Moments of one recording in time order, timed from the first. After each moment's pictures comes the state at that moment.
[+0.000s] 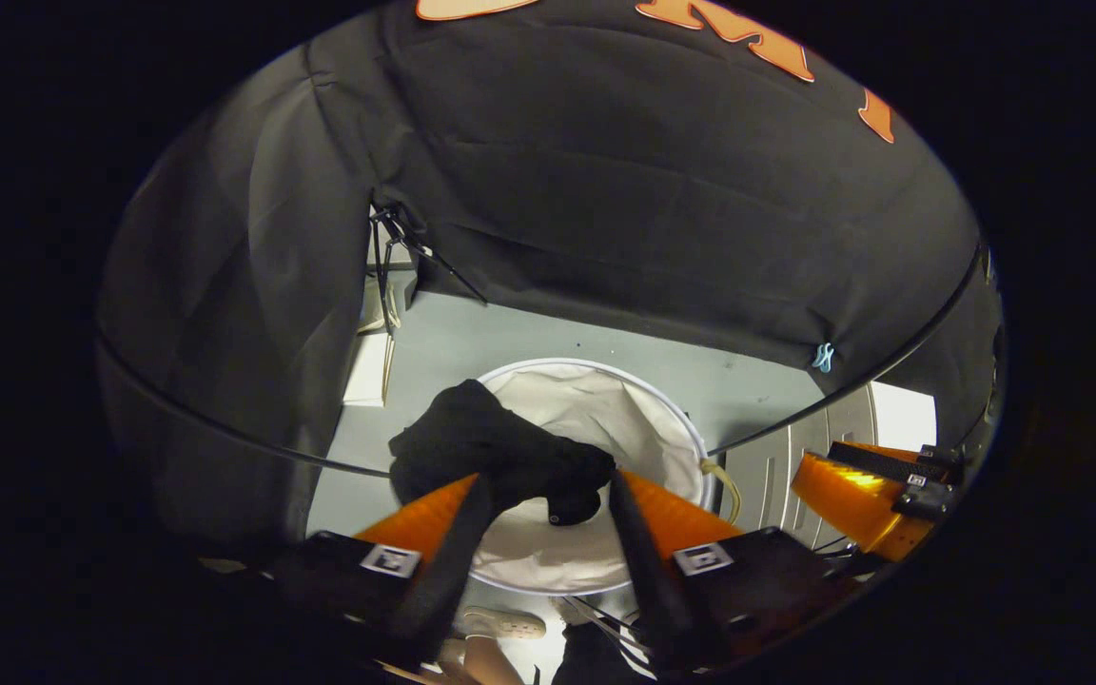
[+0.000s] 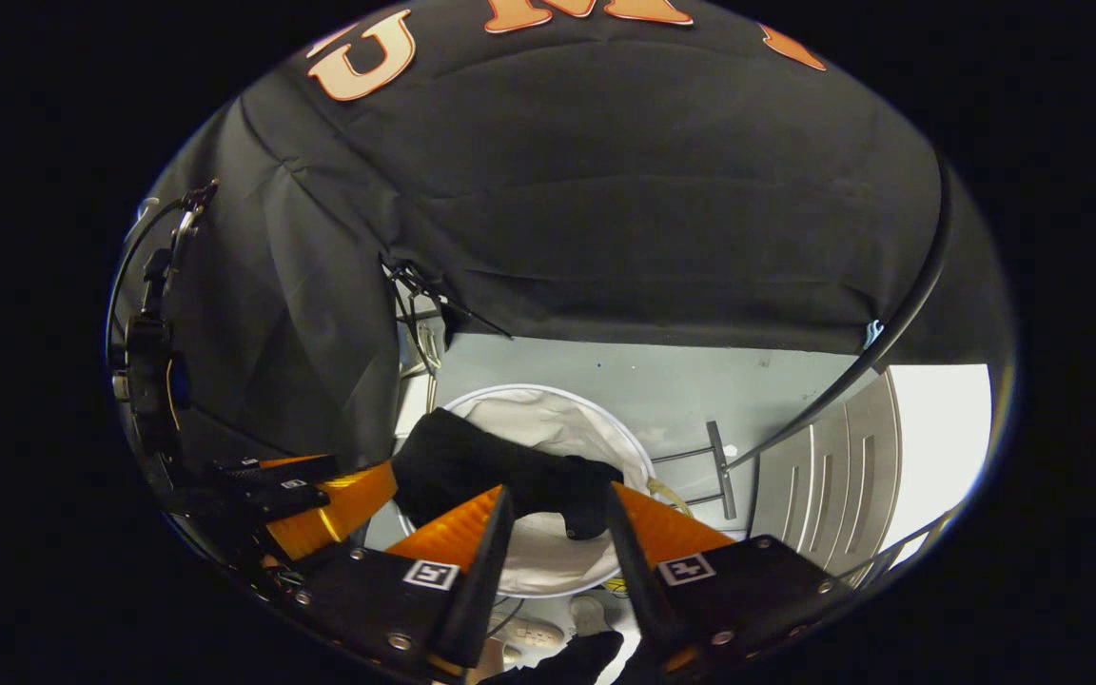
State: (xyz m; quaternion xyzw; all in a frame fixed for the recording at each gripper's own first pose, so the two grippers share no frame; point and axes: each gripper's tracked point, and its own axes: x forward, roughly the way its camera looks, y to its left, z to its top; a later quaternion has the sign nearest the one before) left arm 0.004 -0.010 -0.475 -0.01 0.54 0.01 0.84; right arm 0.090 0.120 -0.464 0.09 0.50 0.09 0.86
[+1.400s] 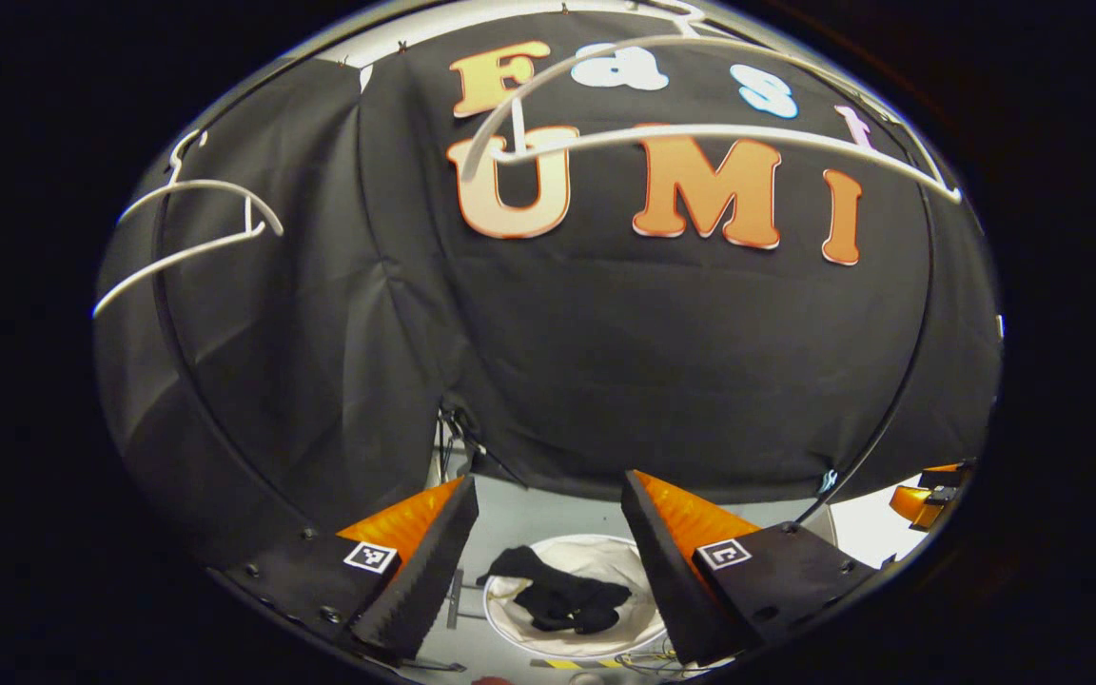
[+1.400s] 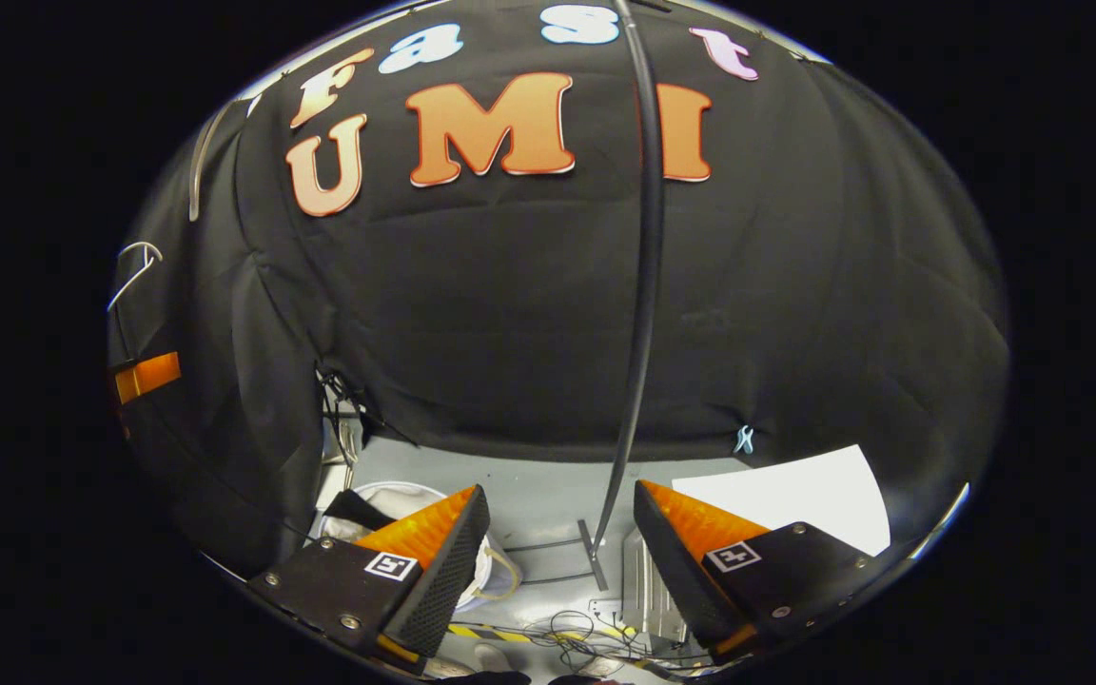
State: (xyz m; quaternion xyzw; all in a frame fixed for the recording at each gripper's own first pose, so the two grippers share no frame) left arm 0.048 -0.018 -0.139 0.04 0.25 0.05 0.97; right arm 0.076 -0.111 -0.235 0.02 0.32 -0.02 0.95
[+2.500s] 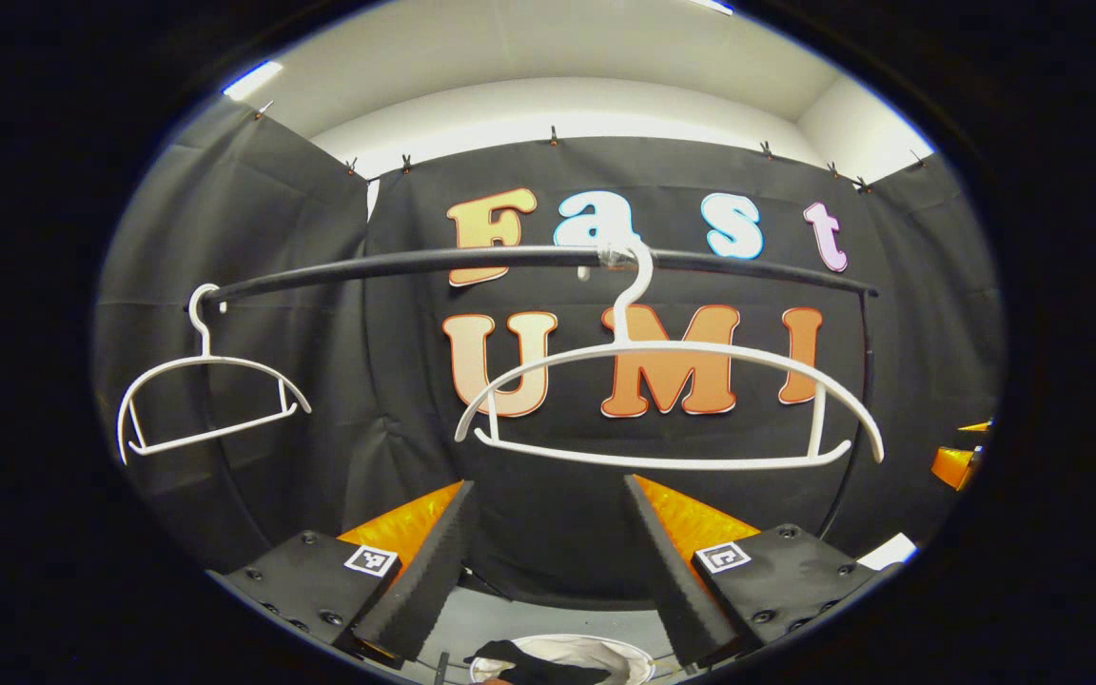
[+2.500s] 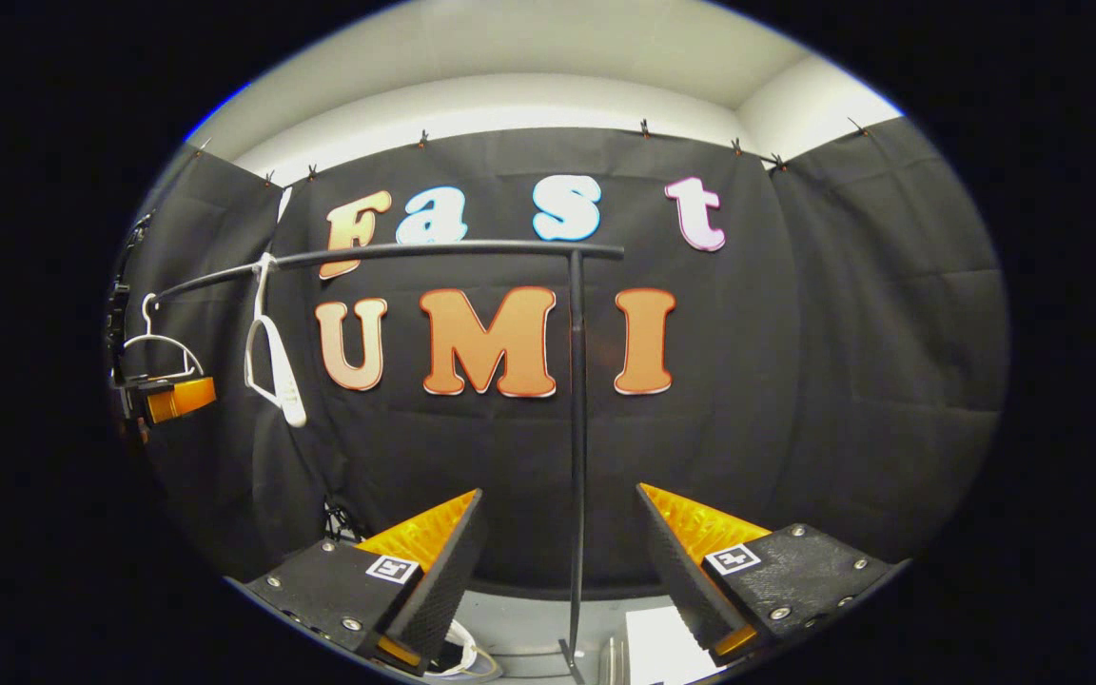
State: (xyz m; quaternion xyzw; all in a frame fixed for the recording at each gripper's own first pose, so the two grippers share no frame) left arm 0.043 -0.072 0.068 0.04 0.04 0.03 1.00; right arm 0.045 -0.144 0.030 0.00 0.04 -0.02 1.00
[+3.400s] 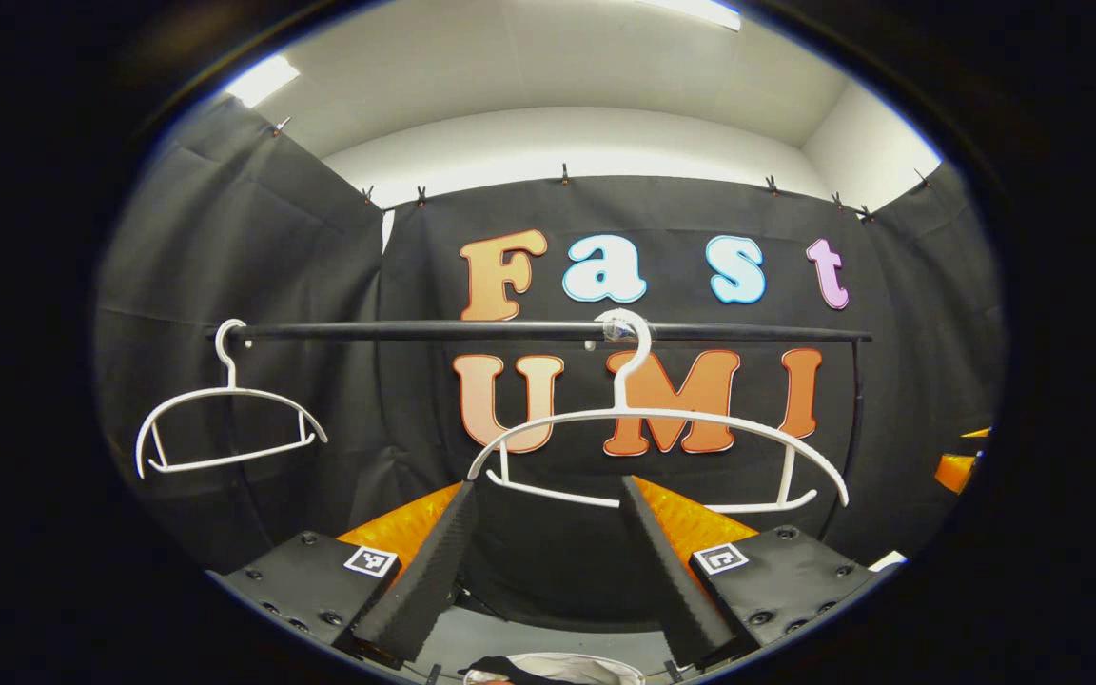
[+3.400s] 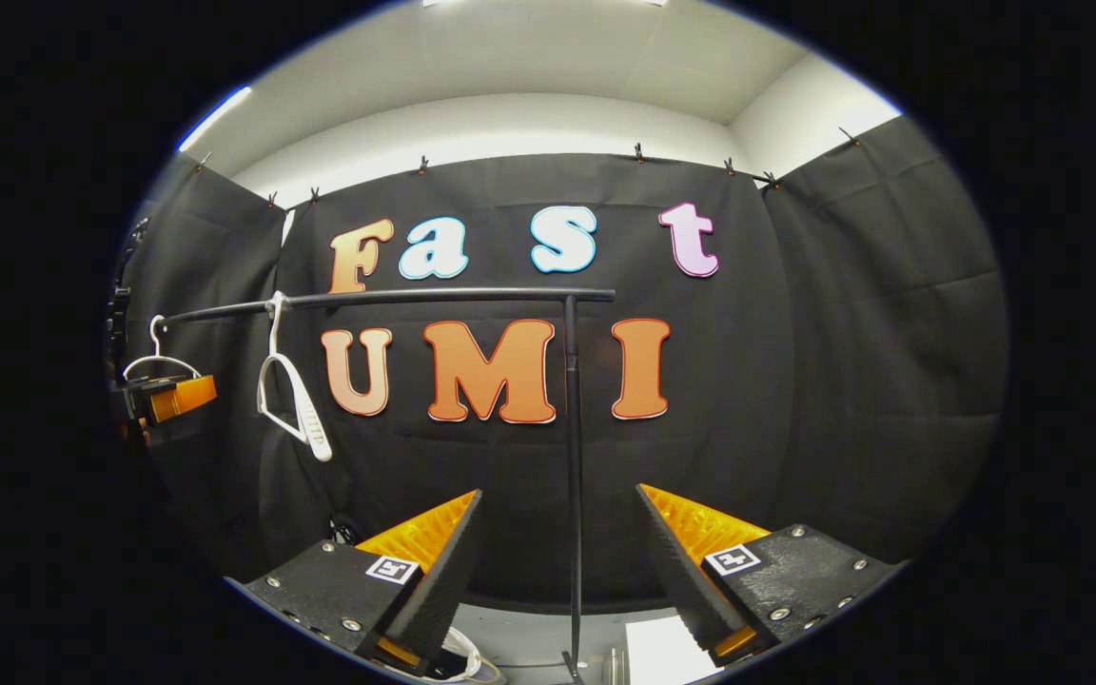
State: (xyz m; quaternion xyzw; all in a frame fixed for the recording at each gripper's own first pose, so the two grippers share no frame) left arm 0.020 -0.071 0.107 0.04 -0.01 0.04 1.00; right arm 0.022 -0.154 0.054 0.01 0.01 -0.02 1.00
